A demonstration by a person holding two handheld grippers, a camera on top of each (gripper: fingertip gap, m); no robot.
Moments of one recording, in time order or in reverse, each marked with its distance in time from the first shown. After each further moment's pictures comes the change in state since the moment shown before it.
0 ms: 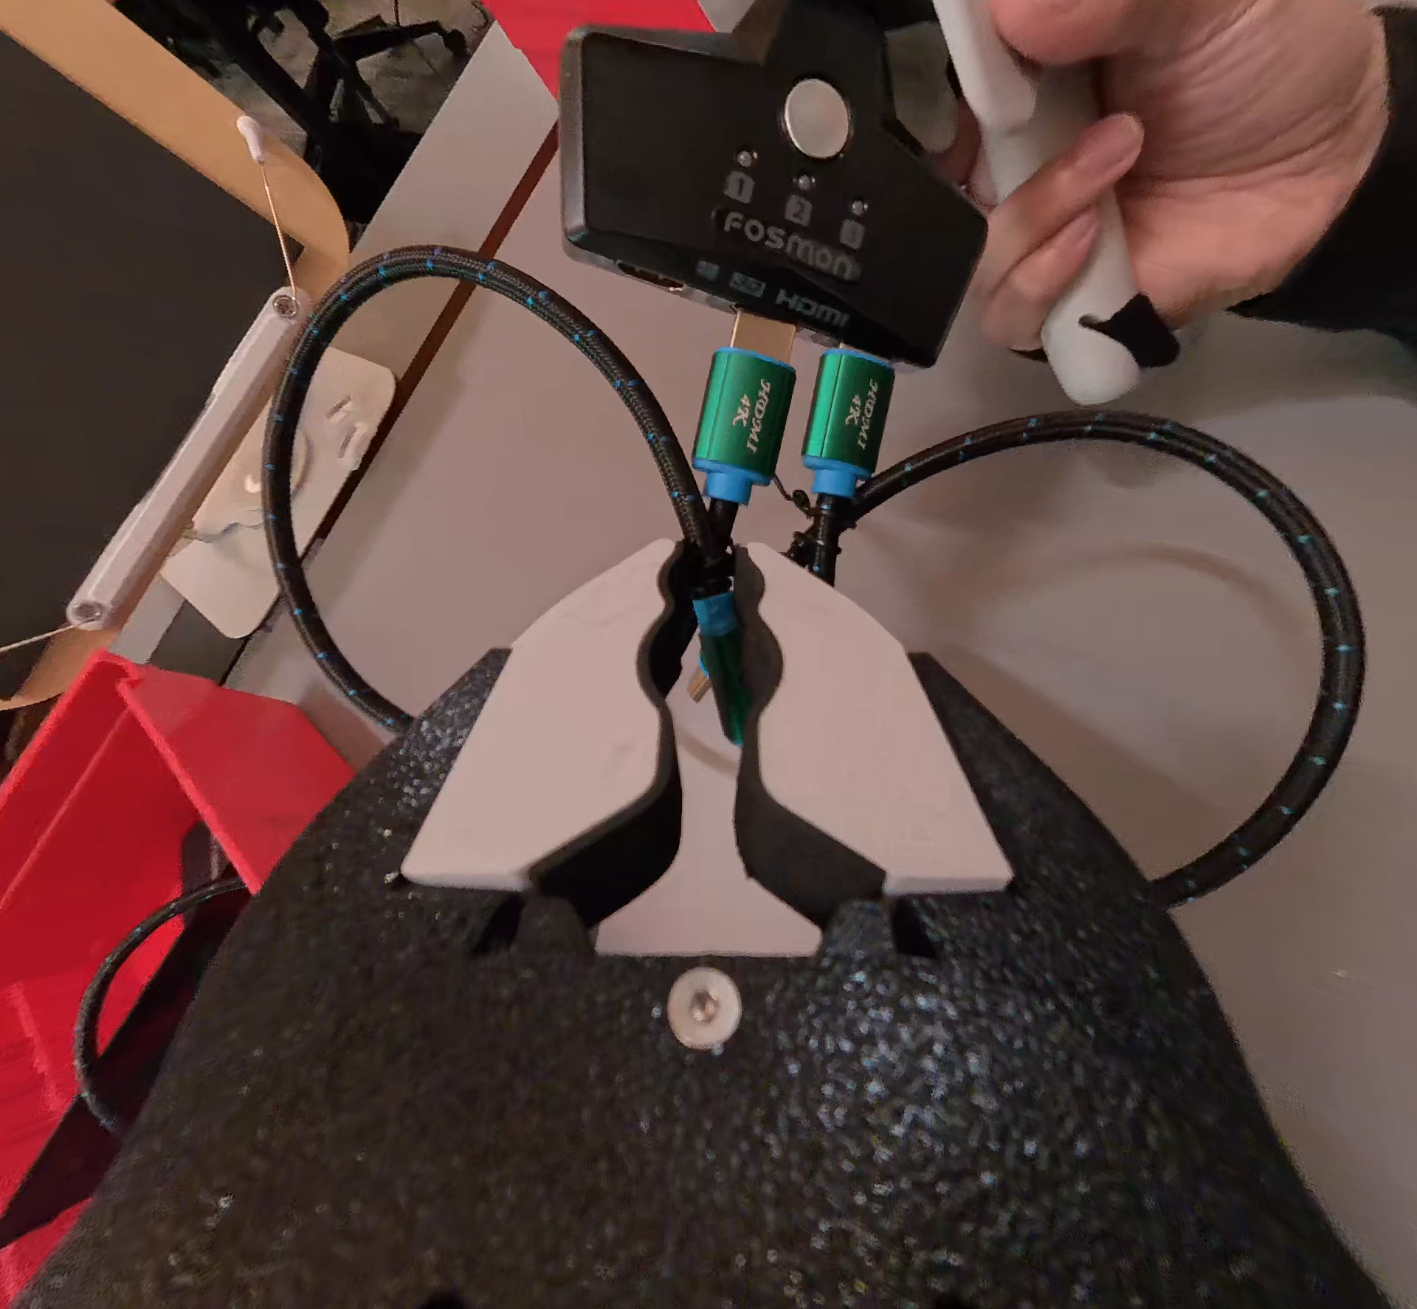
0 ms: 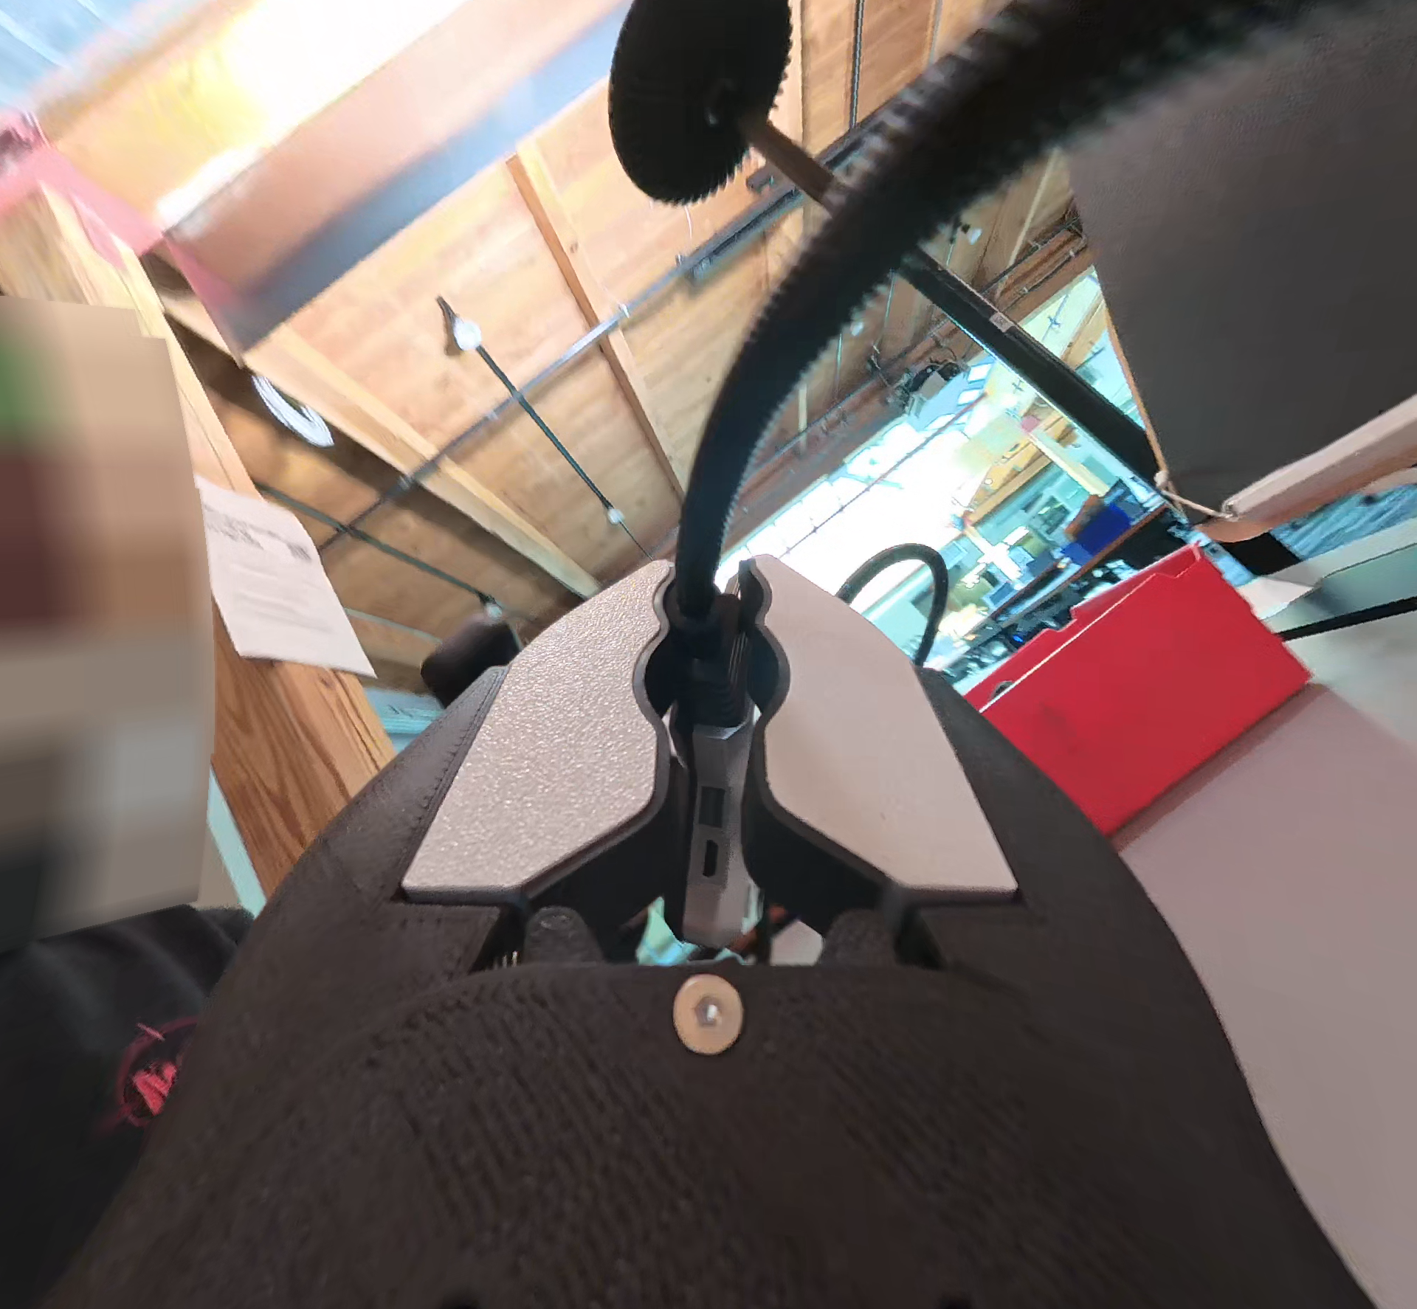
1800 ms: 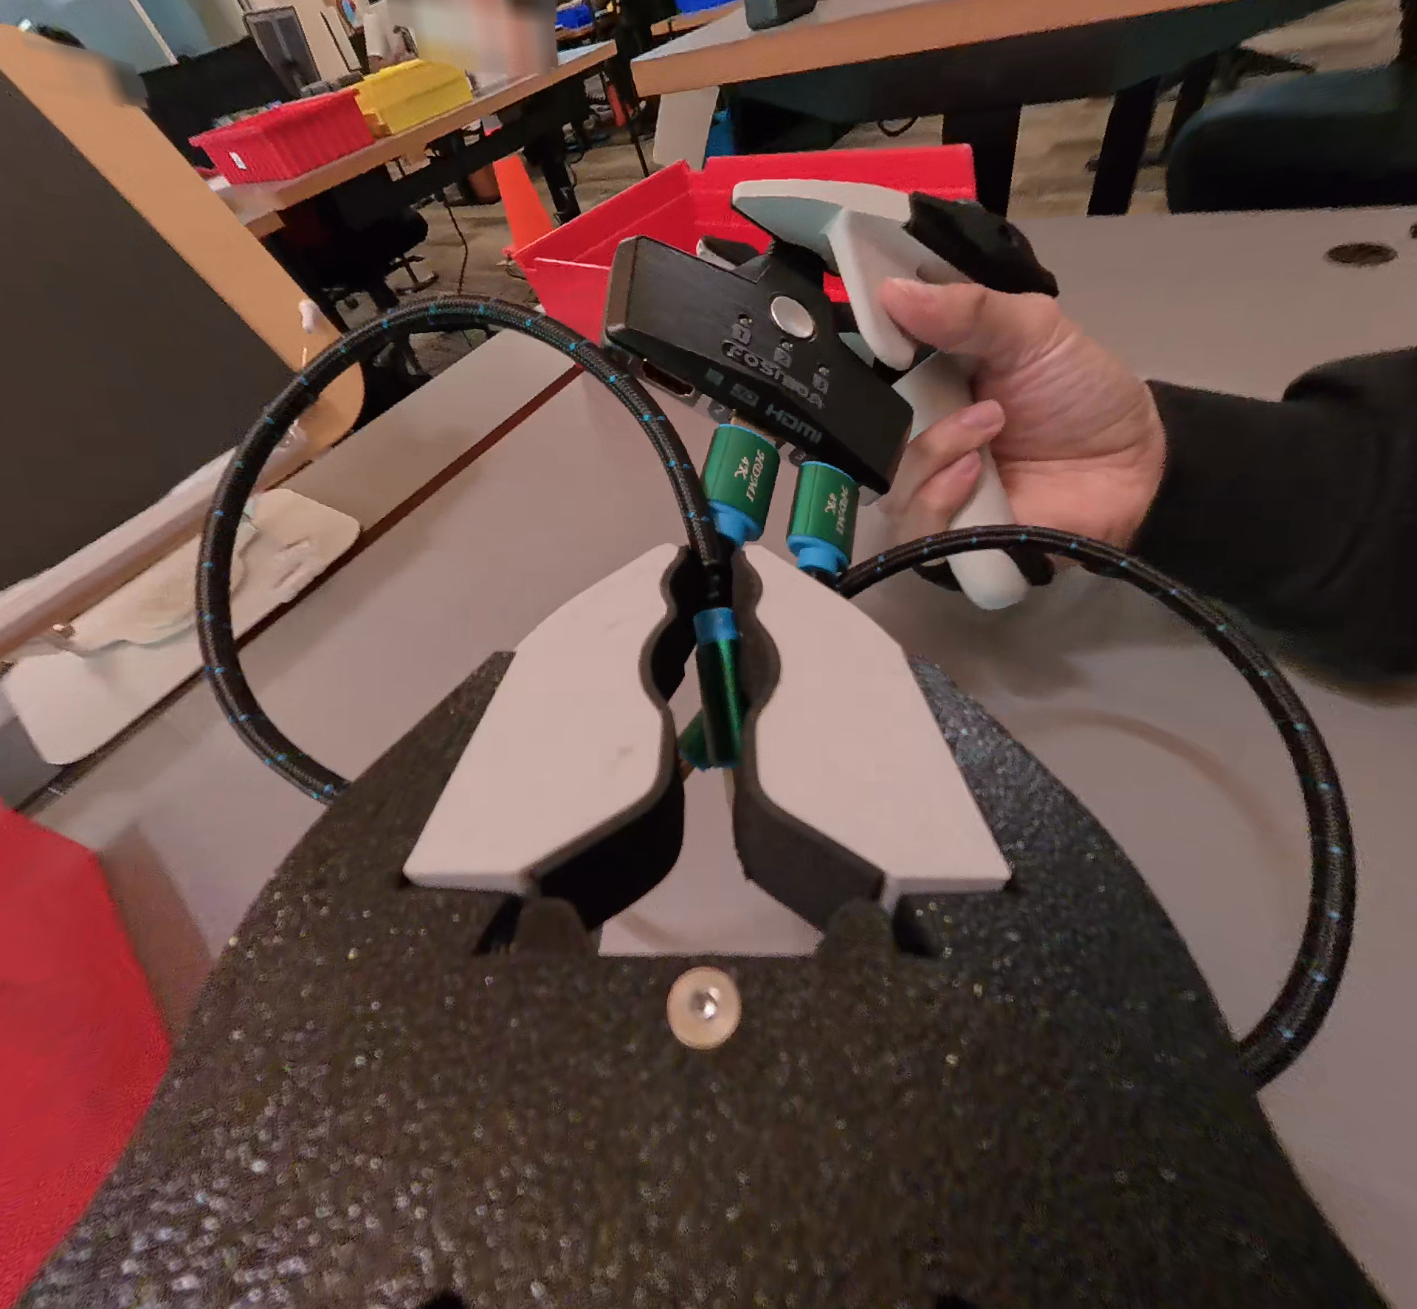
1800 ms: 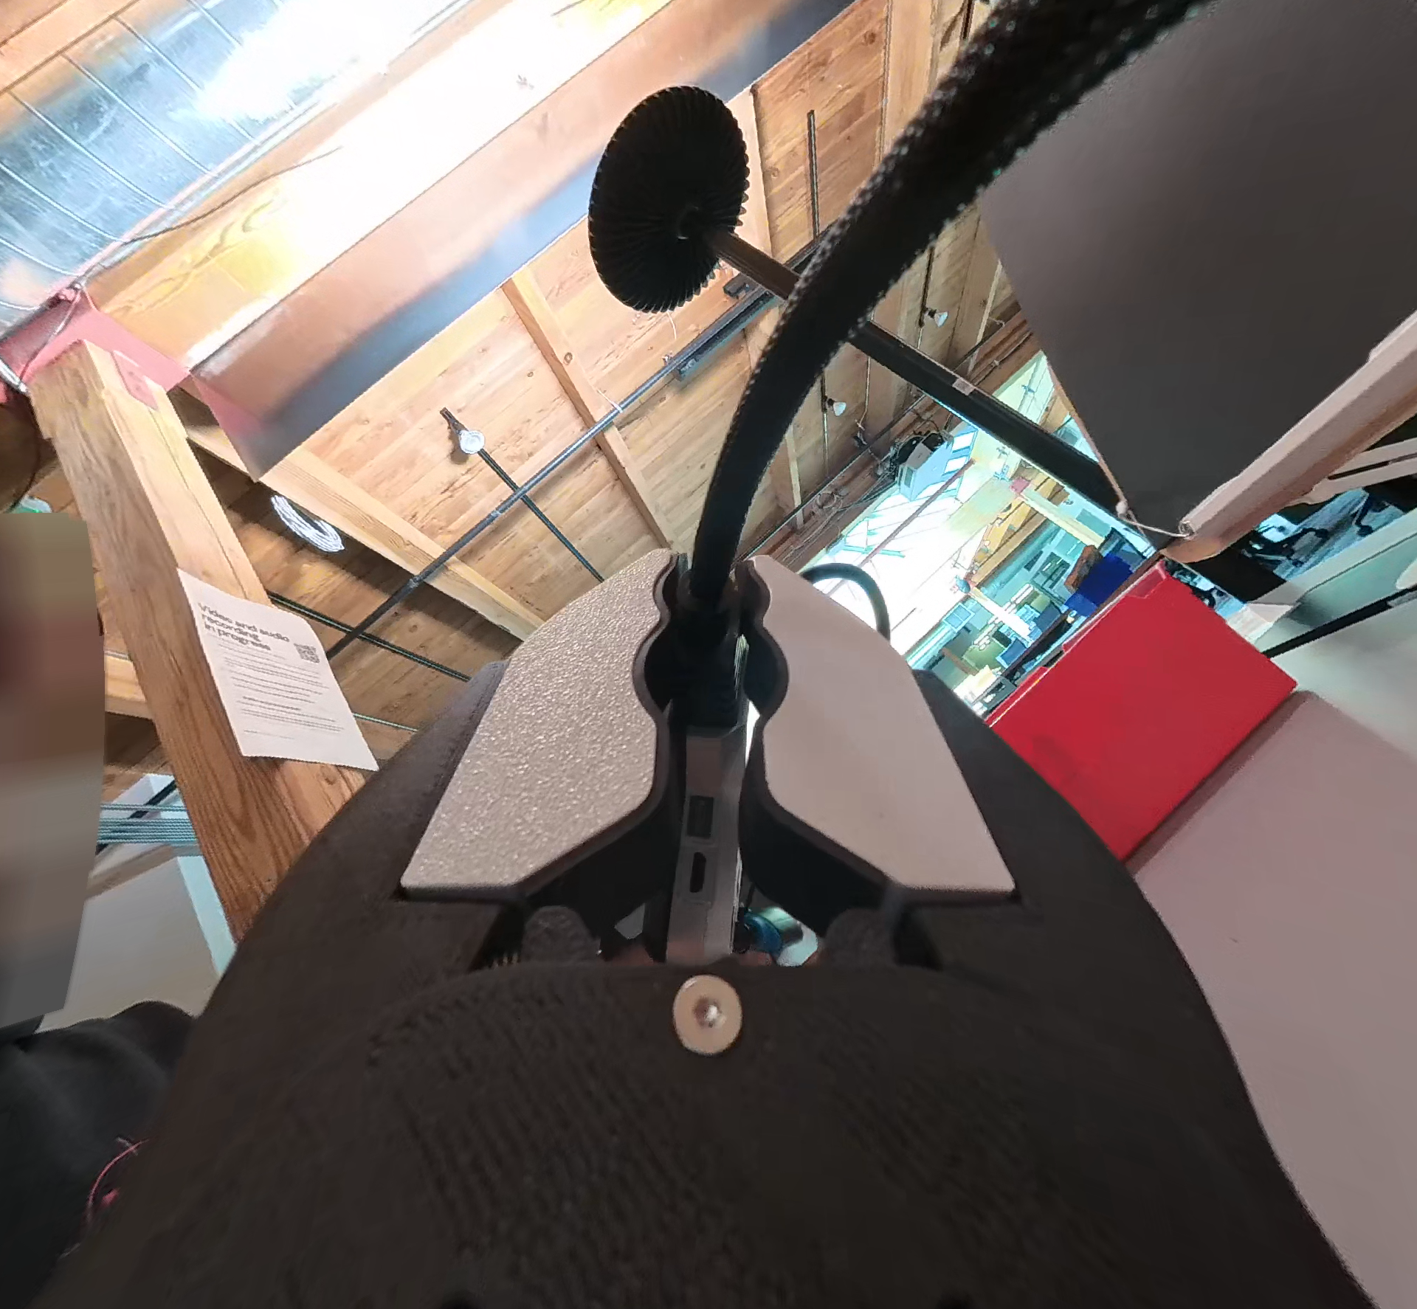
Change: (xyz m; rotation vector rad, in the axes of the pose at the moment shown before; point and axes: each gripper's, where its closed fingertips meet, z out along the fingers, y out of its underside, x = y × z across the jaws) left arm 0.012 -0.020 0.006 0.402 0.016 -0.169; right arm 0.017 -0.008 -0.011 0.134 0.027 0.063
